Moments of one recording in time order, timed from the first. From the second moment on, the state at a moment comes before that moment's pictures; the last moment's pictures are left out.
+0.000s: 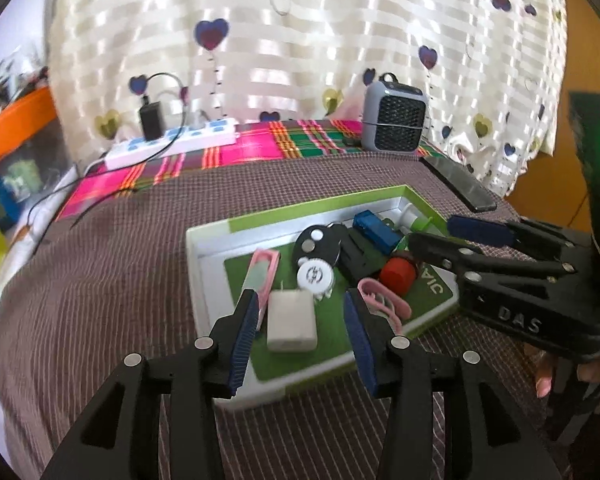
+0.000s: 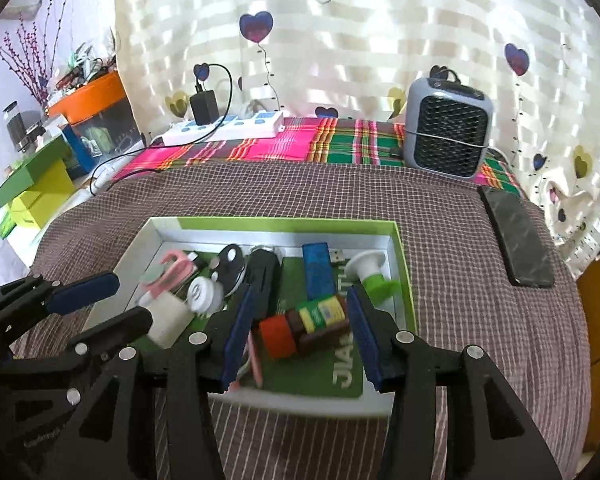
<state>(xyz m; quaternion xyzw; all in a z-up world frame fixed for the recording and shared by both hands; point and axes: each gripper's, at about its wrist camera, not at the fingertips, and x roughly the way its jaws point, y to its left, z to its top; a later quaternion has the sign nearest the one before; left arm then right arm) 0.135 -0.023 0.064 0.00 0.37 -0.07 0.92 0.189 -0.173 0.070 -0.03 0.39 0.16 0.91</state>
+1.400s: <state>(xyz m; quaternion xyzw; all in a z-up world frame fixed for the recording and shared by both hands) 0.064 -0.025 0.006 0.00 0.43 0.03 0.90 0.100 -0.186 0.015 -0.04 0.44 0.07 0.89</state>
